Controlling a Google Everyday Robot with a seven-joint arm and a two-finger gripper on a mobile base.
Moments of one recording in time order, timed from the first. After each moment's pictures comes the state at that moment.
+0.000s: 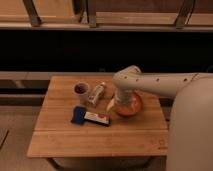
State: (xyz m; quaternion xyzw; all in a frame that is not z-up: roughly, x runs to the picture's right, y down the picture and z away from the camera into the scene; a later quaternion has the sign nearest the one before) arm 0.086 0.129 0.804 -0.26 0.24 0.68 0.64
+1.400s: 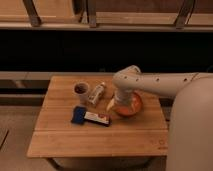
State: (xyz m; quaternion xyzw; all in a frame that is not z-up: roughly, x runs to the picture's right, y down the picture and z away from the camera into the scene) arm 0.086 0.123 0.805 -0.26 0.23 0.68 0.65
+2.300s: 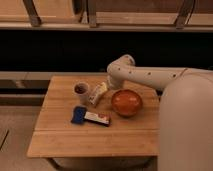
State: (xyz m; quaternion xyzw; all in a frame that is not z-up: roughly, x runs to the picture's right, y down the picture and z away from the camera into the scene) arm 0.039 0.015 0.857 -0.21 0.08 0.61 0.76
